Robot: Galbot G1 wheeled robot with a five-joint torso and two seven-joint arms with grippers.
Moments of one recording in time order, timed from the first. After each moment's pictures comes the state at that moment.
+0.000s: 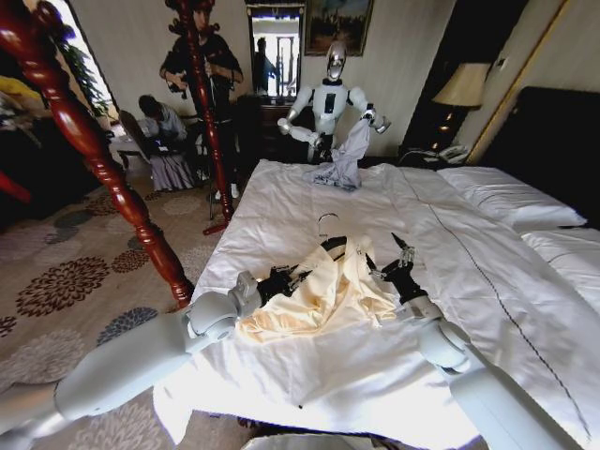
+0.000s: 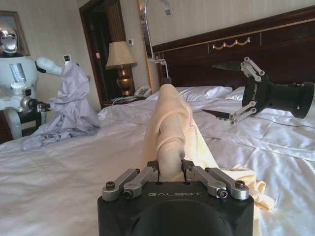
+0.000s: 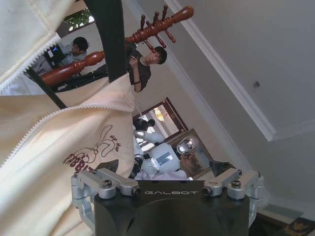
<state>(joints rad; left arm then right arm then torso) 0.57 -0.68 0.39 -2.09 -0.76 0.23 -0.06 -1.28 0.83 0.45 1.93 -0.38 0.05 0.25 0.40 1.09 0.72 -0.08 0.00</state>
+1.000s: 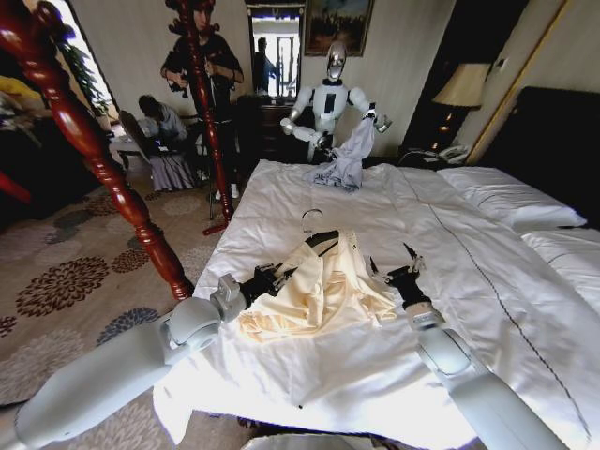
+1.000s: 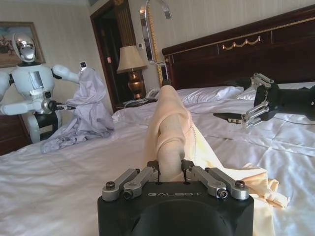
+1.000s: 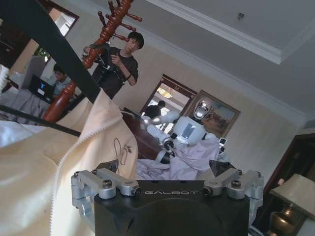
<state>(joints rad) 0.65 -0.63 0.30 -2.14 -0.73 0.22 -0.07 -1.31 0.84 0.44 1.98 0.08 0.04 0.20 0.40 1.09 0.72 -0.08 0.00</state>
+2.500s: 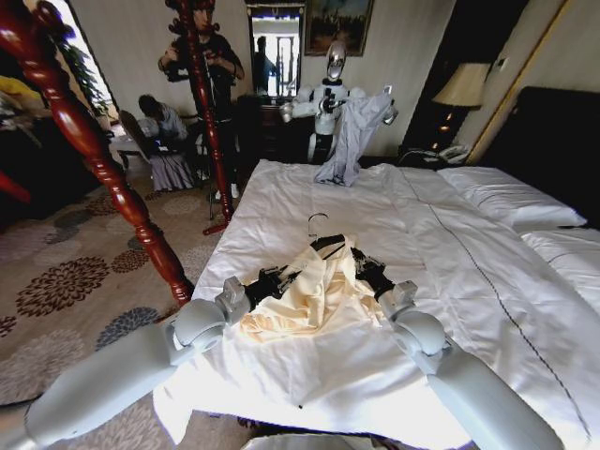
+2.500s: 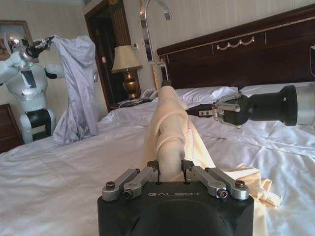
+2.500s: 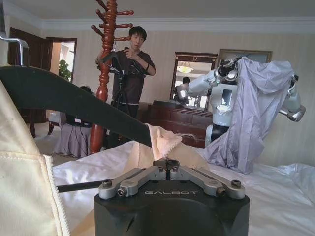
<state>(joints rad) 0.64 -0.65 0.33 -2.13 -0.71 0.22 -0.06 -1.14 0.85 0.27 2.02 0.51 -0.09 0.19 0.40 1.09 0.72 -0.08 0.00</state>
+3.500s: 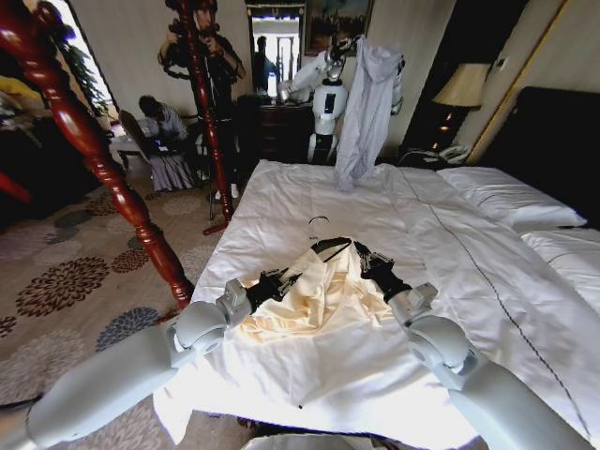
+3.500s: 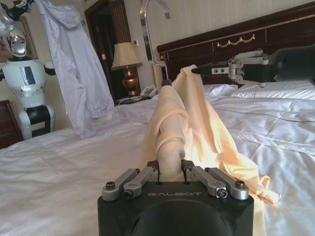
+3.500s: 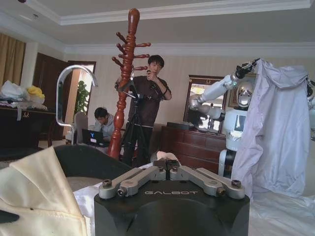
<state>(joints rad) 0.65 -0.65 0.33 -2.12 -0.71 0.22 -0.07 -1.24 0.76 0.37 2.21 0.56 -0.09 0.19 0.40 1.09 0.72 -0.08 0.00</state>
